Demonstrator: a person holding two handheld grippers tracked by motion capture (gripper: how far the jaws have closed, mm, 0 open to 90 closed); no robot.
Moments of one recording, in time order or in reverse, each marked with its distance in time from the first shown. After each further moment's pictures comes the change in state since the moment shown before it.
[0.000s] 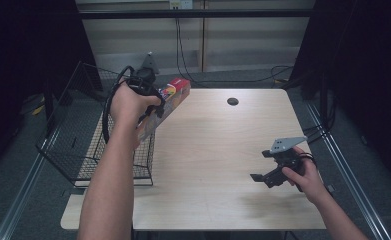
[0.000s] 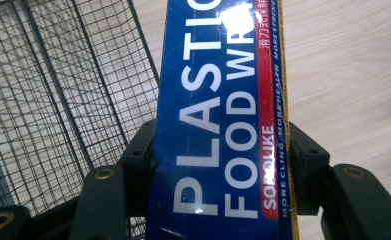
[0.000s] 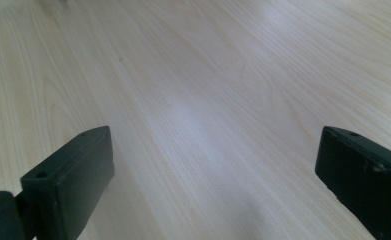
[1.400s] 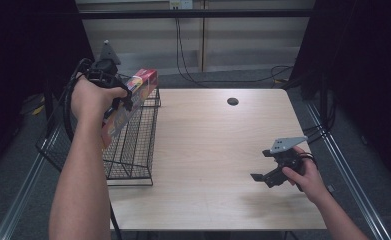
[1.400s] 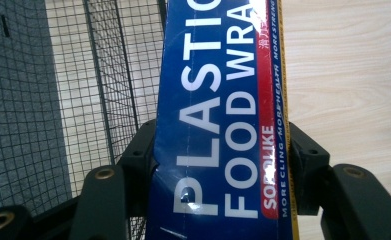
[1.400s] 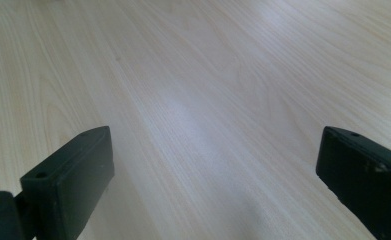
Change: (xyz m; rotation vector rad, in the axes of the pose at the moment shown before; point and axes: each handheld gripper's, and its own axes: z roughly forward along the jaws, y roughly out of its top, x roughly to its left) left arm 0.060 -0.028 -0.049 -0.049 0.050 -0.164; right arm -0.001 0.000 -0.001 -0.003 -0.006 -0.009
